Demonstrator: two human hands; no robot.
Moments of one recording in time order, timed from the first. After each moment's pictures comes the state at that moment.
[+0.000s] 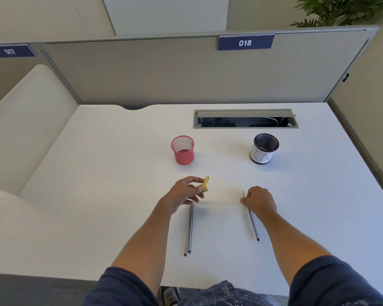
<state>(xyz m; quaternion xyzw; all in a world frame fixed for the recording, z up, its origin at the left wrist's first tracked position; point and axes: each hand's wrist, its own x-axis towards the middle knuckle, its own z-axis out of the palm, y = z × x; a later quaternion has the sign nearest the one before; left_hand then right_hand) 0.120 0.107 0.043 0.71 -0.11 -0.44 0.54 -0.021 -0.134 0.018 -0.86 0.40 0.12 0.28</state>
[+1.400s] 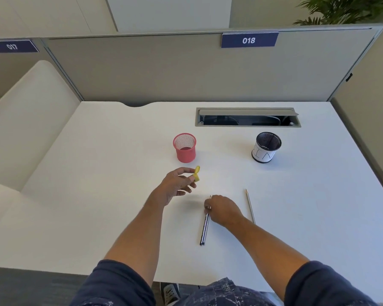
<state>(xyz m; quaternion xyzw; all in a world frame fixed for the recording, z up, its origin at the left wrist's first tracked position) 0.141 0.125 0.053 0.71 -0.07 -0.40 0.58 0.006 -0.036 -0.007 -0.98 0.06 0.12 0.17</state>
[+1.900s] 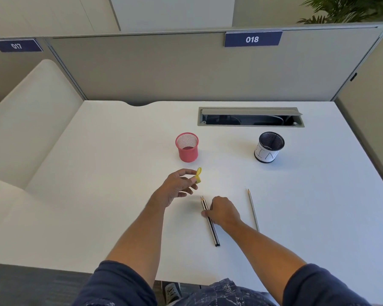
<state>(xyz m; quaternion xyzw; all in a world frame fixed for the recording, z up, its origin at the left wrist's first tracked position) 0.138 0.128 0.050 0.71 -0.07 -0.41 0.57 0.007 -0.022 0.006 -0.90 0.27 0.19 0.30</state>
